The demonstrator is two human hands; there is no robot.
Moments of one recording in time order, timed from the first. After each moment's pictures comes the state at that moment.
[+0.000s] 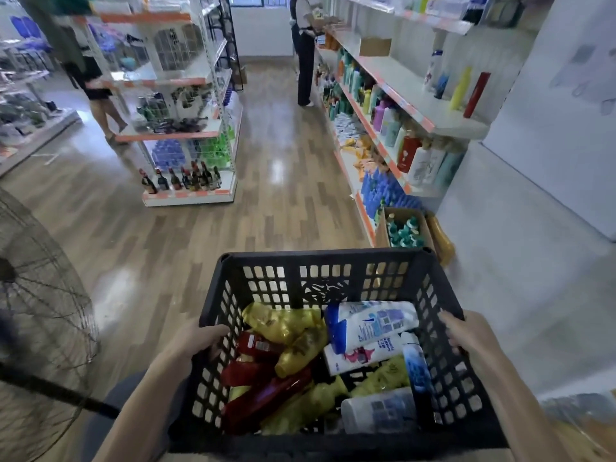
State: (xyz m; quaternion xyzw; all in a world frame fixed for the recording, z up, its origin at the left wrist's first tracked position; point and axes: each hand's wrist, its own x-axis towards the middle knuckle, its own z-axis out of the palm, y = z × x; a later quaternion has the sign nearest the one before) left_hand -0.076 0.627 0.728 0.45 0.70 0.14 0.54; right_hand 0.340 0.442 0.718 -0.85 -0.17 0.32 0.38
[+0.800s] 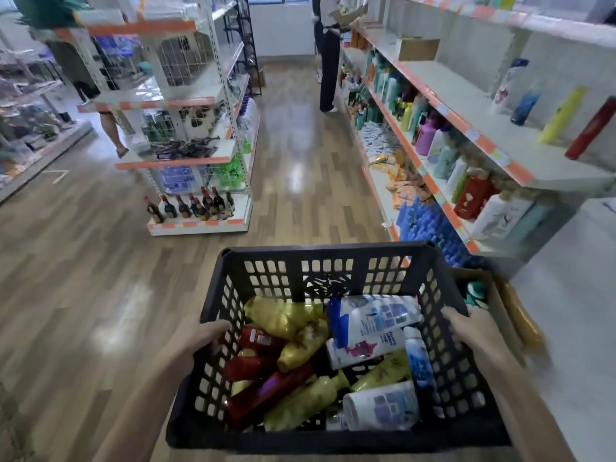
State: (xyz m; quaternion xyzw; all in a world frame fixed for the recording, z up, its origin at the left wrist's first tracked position) left_hand 0.027 1.061 0.732 0.46 0.70 0.16 0.53; right_hand 0.447 0.898 0.715 -0.84 -0.19 0.31 0.39
